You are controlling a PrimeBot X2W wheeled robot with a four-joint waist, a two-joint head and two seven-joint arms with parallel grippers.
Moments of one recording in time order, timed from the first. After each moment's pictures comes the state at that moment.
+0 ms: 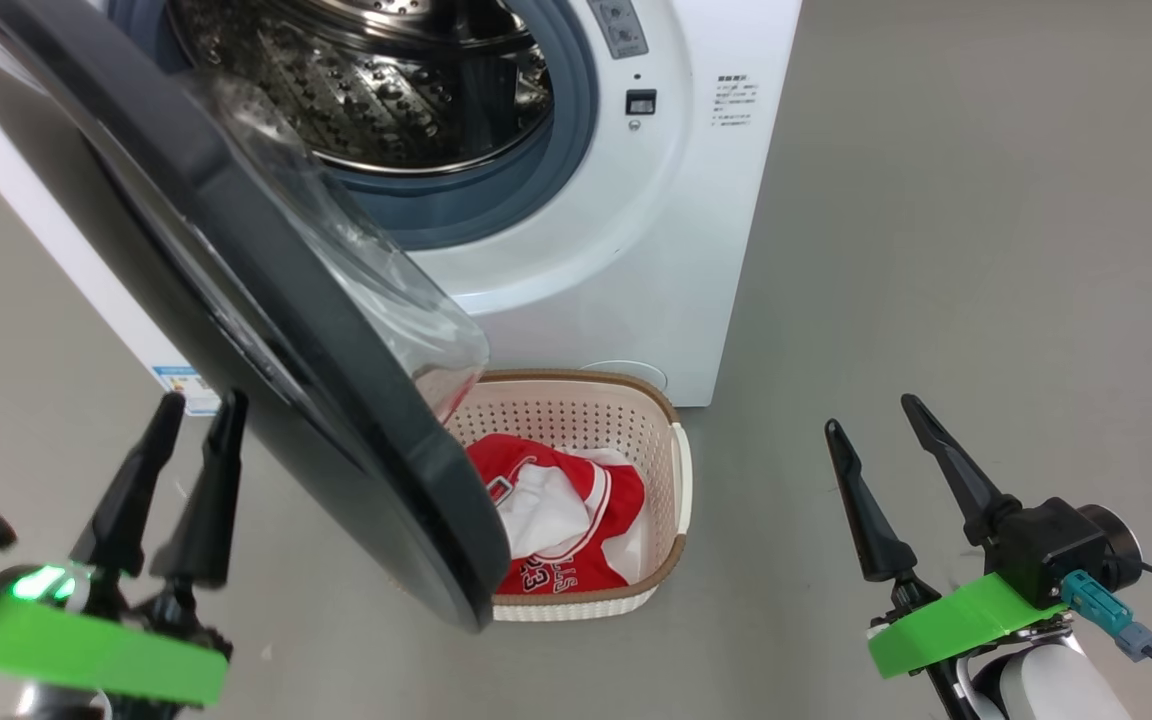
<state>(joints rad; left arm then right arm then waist) -0.15 0.27 -0.01 -0.09 -0.90 -0.12 0.00 -0.12 -0.06 0.09 0.18 0.19 0.13 -0.26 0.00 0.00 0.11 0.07</state>
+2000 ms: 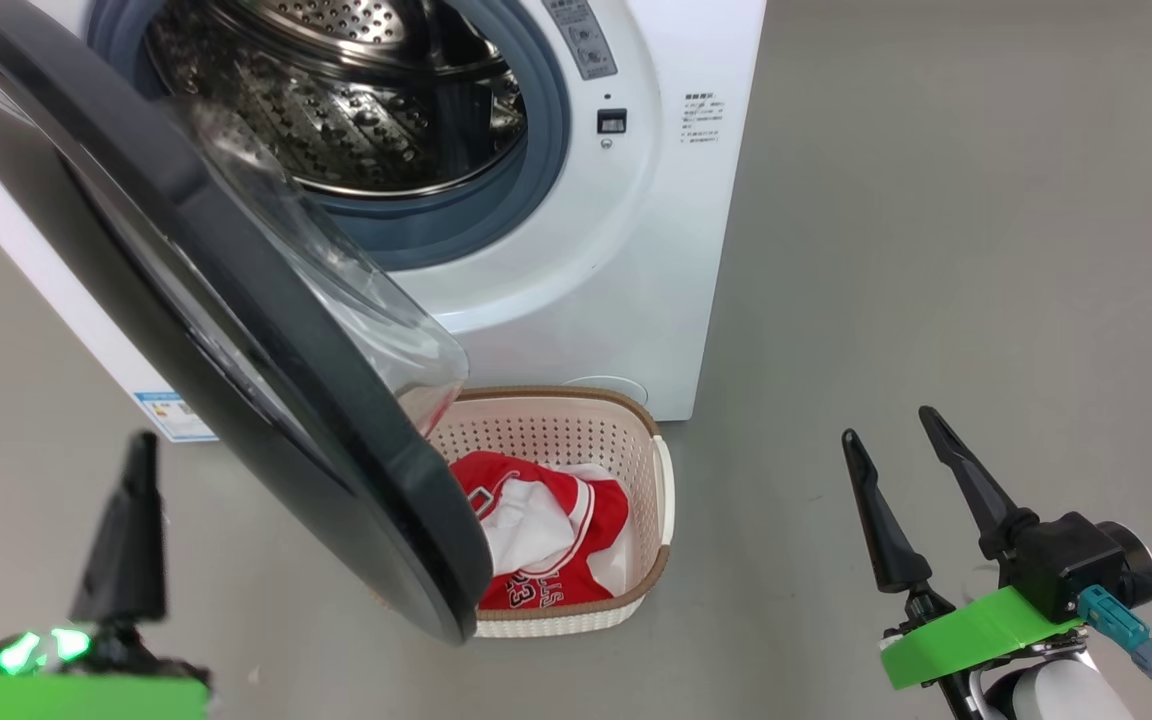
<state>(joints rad) -0.03 0.15 0.06 -0.12 -0.79 -0.11 -0.14 -0.08 -0.05 0.06 0.16 0.18 0.13 -0.26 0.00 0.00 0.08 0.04</state>
